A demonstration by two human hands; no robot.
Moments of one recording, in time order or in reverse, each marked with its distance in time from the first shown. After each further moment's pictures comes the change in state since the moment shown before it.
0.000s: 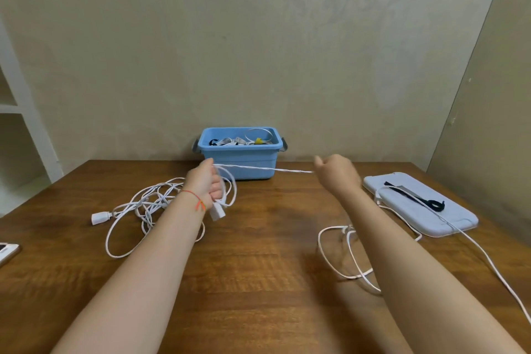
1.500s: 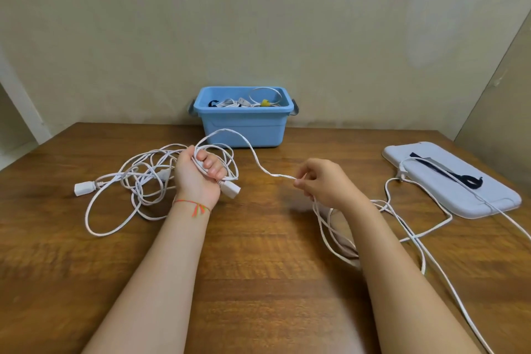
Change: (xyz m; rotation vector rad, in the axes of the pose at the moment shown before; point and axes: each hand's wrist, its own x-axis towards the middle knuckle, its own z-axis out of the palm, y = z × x) left_hand 0.018 -0.051 -0.018 -0.589 -0.090 0.069; right_hand -0.029 0.022 0.063 0.203 -0.430 -0.275
